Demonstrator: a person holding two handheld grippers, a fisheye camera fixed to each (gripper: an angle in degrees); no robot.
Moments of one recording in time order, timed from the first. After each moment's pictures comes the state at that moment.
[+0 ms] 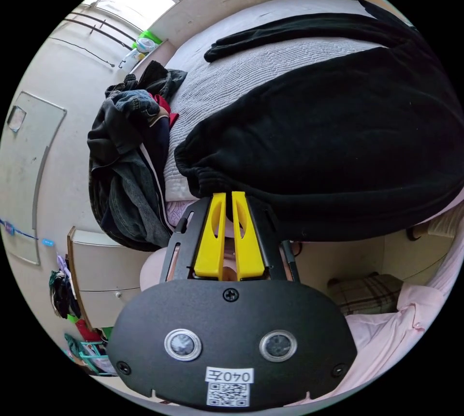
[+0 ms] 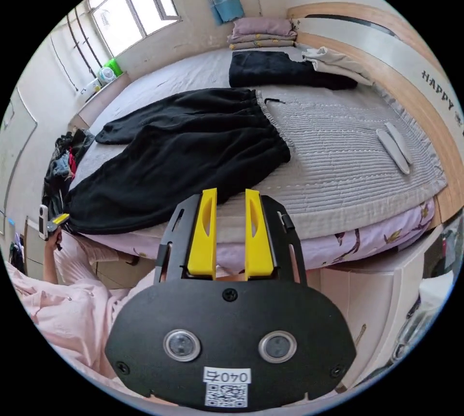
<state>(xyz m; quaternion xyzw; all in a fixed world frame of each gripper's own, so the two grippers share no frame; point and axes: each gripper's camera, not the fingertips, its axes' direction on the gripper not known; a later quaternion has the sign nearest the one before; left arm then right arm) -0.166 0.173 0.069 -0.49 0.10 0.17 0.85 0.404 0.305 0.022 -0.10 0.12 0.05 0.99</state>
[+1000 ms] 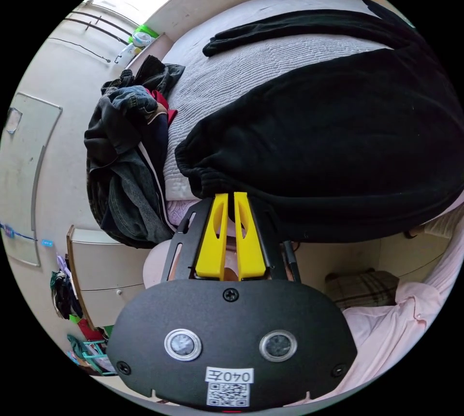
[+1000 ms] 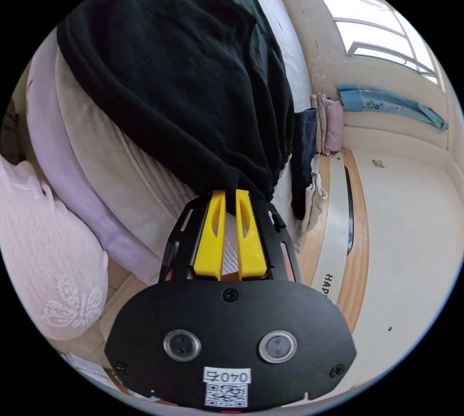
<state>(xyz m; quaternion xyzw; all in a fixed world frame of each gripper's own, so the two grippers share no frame) -0.228 0.140 0.045 -0.51 0.10 0.17 0.84 0.220 0.239 0.183 -0.19 0.37 -0.47 0.77</state>
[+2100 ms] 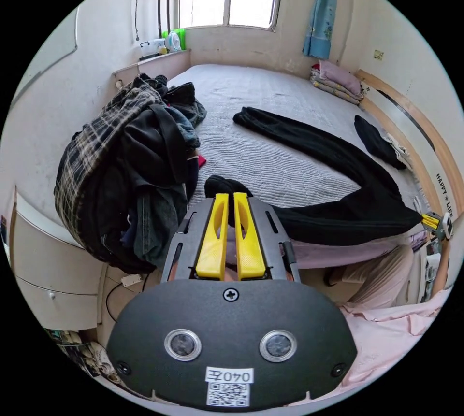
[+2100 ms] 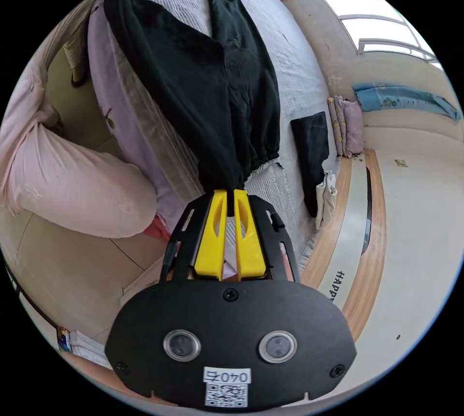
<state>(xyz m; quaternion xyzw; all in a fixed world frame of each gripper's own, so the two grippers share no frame) -0.479 -0.013 0.010 -0.42 0.23 -0.10 0.87 0.226 0.150 0.061 -0.22 0.26 -0.44 0.83</state>
